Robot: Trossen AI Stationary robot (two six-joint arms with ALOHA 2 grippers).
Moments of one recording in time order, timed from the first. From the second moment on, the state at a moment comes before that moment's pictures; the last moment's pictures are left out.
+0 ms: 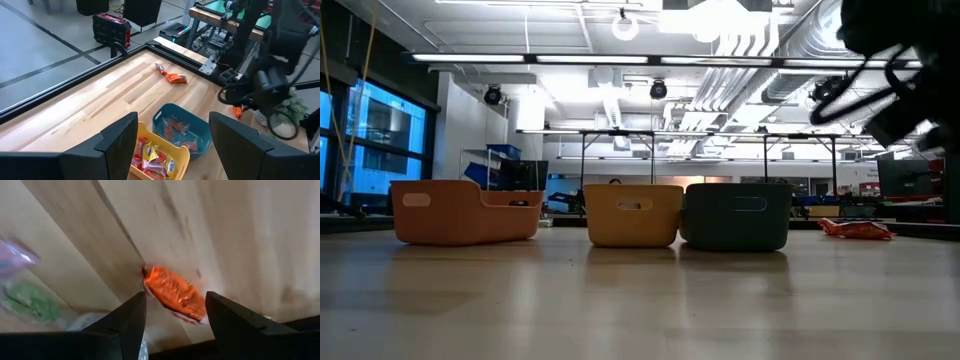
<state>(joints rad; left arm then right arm) -0.48 1.12 1.07 -0.53 -0.90 -0.68 0.43 1.52 0.86 -1.07 -0.22 0.81</state>
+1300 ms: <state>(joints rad) -0.49 0.94 1.07 -0.29 -0.95 -0.41 0.15 1.68 1.19 0.09 0.11 0.57</state>
